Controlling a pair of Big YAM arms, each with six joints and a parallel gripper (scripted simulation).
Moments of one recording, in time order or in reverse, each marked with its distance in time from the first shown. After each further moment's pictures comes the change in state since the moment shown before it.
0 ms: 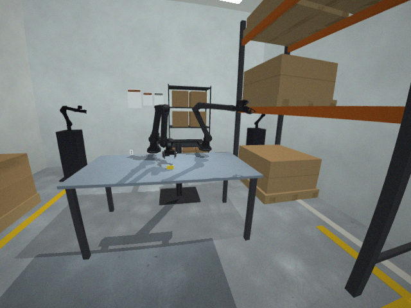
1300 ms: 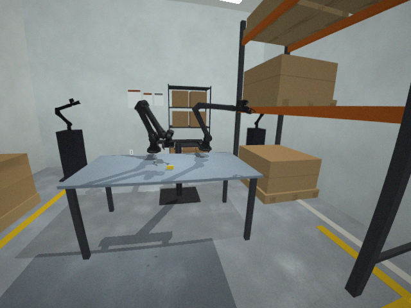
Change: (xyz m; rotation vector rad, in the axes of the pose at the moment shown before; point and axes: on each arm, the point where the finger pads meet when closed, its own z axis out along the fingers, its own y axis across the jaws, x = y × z) left arm 0.000 0.000 0.000 0.000 0.000 0.000; right arm -0.082 -0.001 -0.039 -0.001 -0.002 0.001
